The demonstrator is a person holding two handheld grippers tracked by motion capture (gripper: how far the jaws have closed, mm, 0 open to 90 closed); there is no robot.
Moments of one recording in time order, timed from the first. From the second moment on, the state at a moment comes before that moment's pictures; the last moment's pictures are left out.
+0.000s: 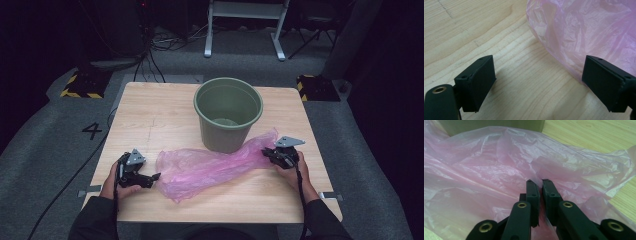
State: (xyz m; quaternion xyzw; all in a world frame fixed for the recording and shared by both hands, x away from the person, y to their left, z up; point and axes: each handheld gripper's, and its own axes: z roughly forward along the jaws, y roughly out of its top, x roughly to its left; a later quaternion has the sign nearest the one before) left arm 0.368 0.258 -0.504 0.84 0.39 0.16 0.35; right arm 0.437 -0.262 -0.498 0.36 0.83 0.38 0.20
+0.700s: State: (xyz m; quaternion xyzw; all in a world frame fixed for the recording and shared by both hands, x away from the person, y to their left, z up) left arm 0.371 0.256 -0.504 0.83 0.41 0.17 0.35; right arm 0.432 -0.266 -0.486 0.35 0.81 0.41 0.22
